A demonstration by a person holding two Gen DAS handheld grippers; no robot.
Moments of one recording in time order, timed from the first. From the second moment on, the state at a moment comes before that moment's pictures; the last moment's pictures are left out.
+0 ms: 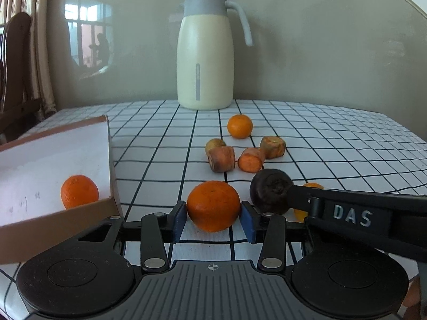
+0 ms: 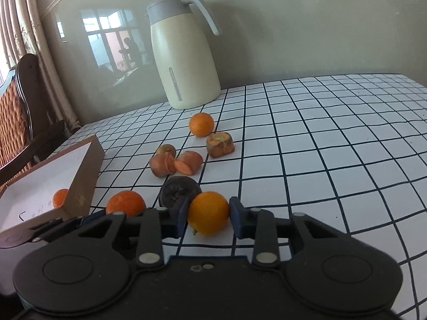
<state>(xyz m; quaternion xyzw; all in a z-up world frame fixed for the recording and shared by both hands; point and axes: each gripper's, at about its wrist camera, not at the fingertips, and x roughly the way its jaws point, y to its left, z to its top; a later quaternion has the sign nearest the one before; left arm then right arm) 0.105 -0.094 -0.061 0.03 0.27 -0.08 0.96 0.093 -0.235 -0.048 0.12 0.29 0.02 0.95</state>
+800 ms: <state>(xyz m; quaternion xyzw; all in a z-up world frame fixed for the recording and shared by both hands) 0.107 -0.103 -0.063 0.06 0.25 -0.09 0.96 0.085 -0.246 -0.046 0.12 0.29 -0.01 0.95</state>
